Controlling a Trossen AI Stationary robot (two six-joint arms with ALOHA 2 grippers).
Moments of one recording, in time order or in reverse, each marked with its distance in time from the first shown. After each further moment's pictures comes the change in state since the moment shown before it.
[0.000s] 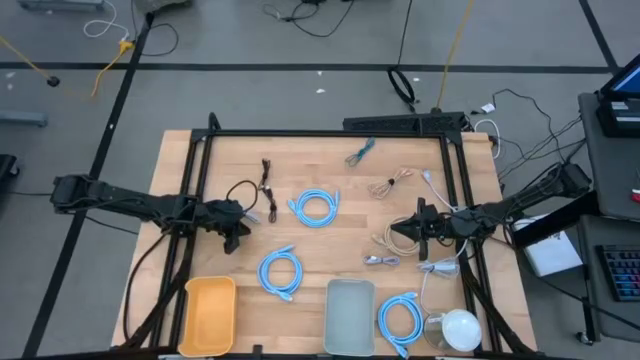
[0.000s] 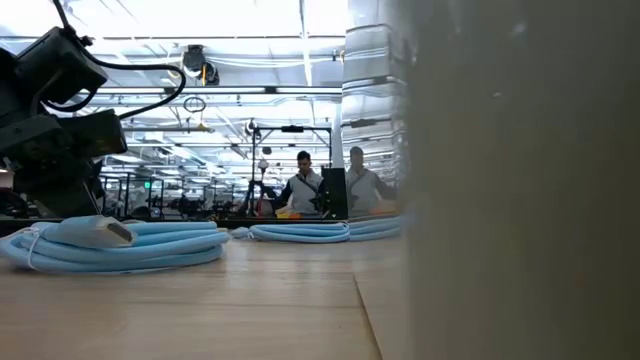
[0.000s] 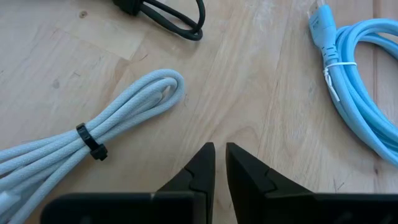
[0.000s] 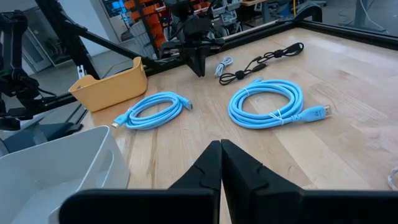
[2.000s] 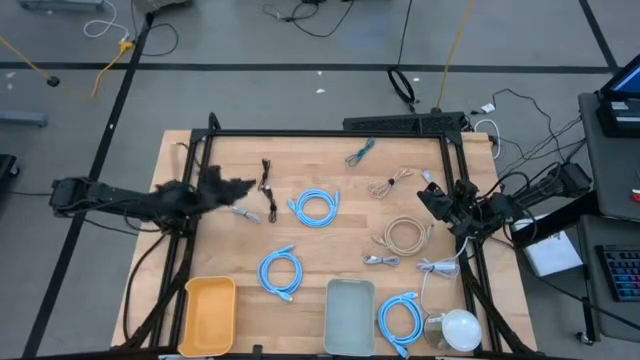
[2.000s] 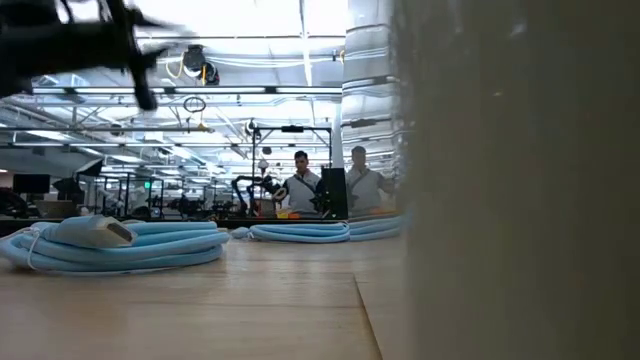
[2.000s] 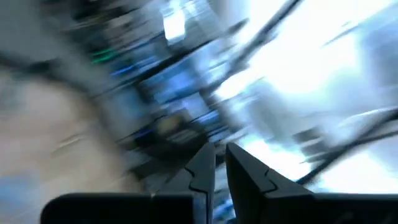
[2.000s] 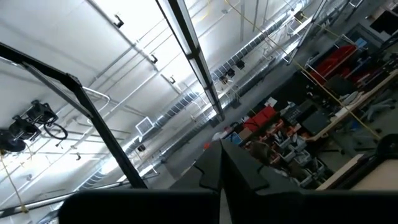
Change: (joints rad) left arm 0.049 0.000 -0.001 1.297 -0.207 -0.526; right arm 0.000 0.030 0.000 0.870 0.087 0.055
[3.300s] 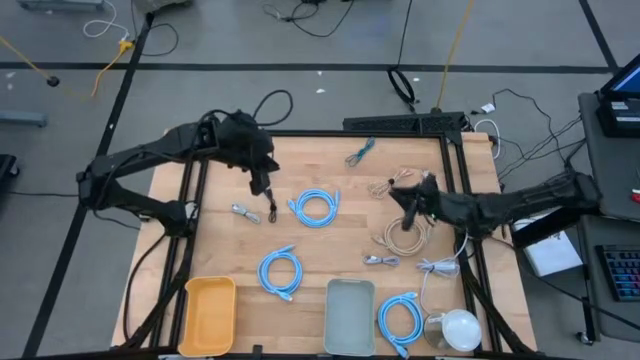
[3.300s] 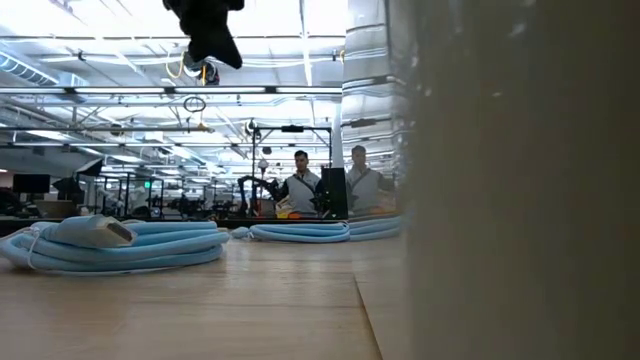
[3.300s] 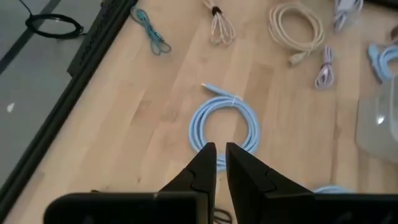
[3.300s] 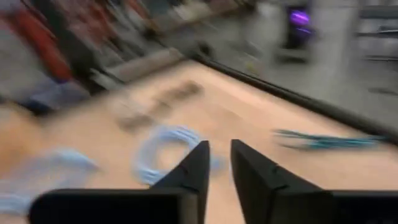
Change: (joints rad) left arm 0.332 0.546 1.224 -1.961 0.287 0.958; right arm -0.240 0.109 0.325 -1.179 0.123 -0.080
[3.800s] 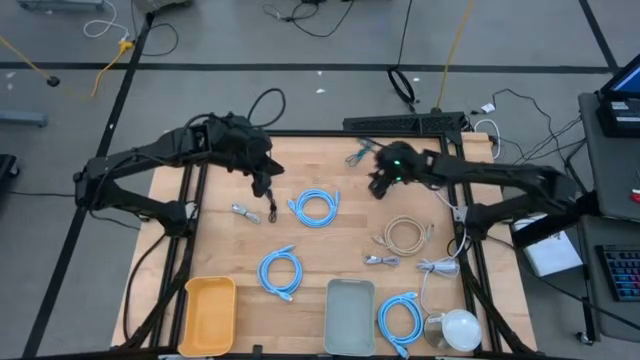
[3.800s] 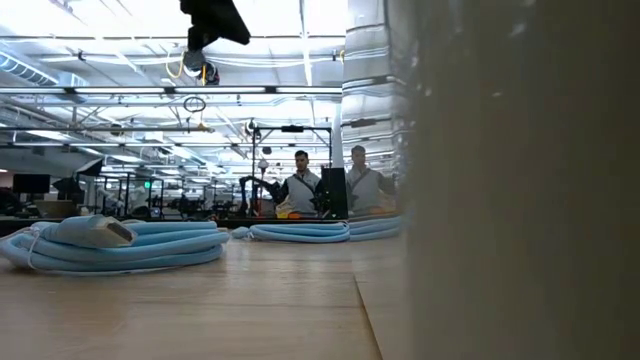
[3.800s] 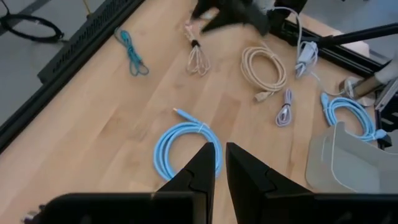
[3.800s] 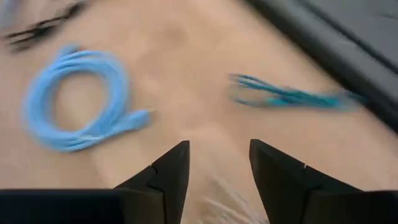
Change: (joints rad) left arm -0.059 -0.032 -0.001 0.088 0.024 -0.188; right arm -0.532 0.617 0.440 -0.290 -0.544 -0.206
